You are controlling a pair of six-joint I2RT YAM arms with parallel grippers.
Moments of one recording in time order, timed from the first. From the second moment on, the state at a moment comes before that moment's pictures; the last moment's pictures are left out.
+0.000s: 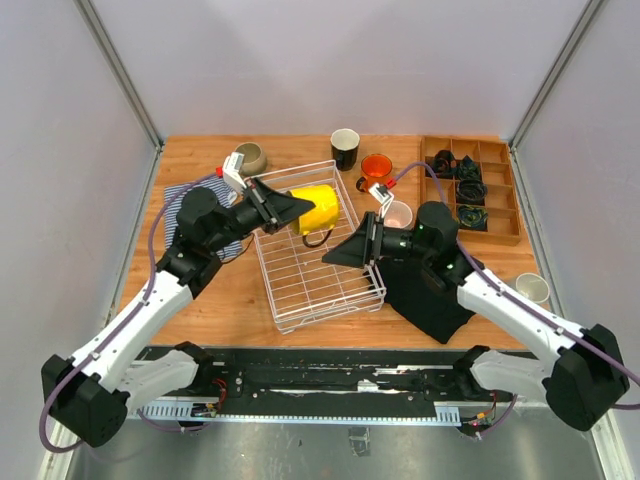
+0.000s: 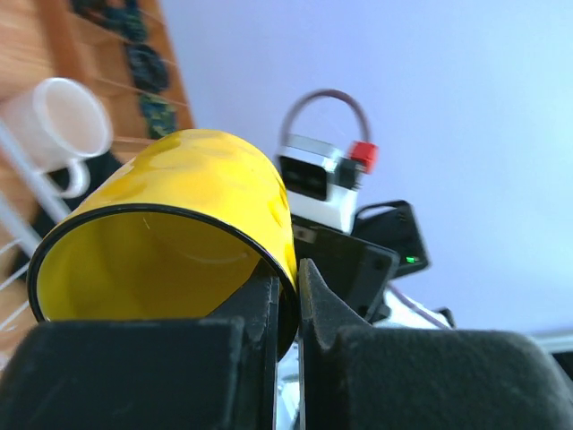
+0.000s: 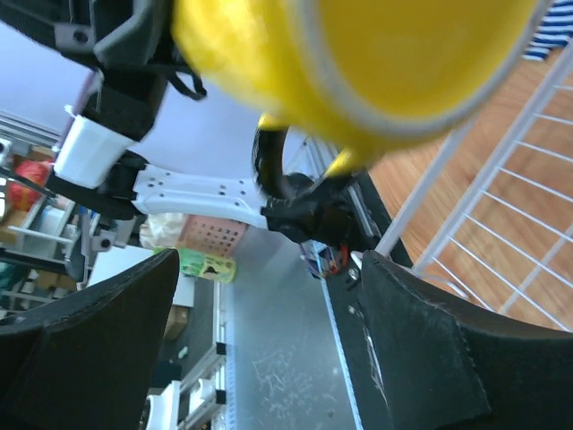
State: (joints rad) left arm -0.46 0.99 0.87 0.12 0.43 -1.16; right arm 0.62 1.11 0.76 0.27 -0.78 0.93
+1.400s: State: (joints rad) left arm -0.52 1.06 0.84 0.47 0.39 -1.26; right arm 0.70 1.29 0.79 0.72 -0.49 1.08
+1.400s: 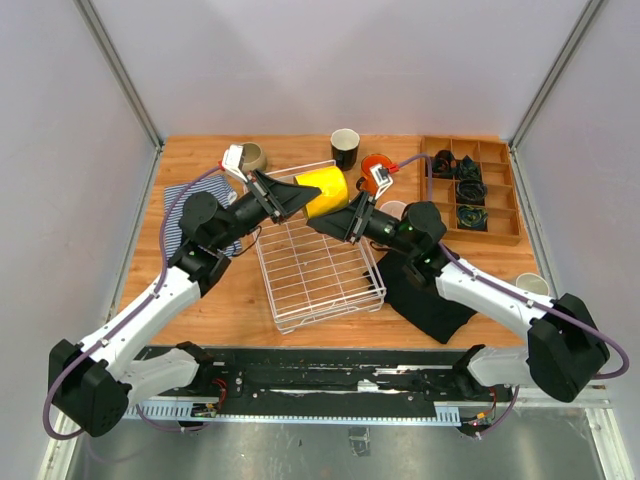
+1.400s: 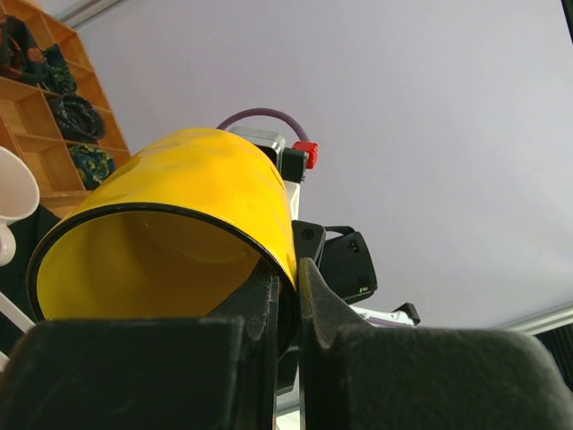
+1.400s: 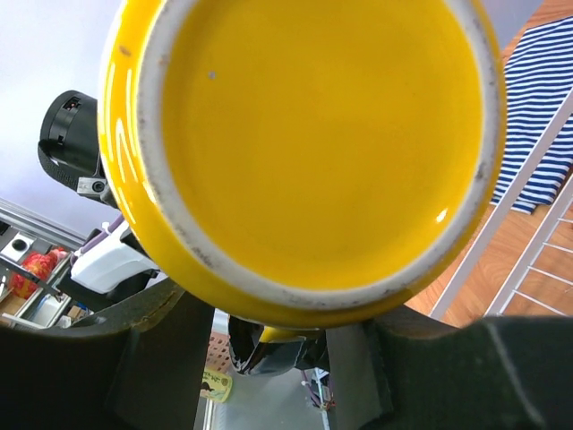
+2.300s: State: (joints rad) left arm -0.50 1.07 0.84 0.44 0.40 -1.24; right arm 0.64 1.35 0.79 0.77 -0.55 1.16
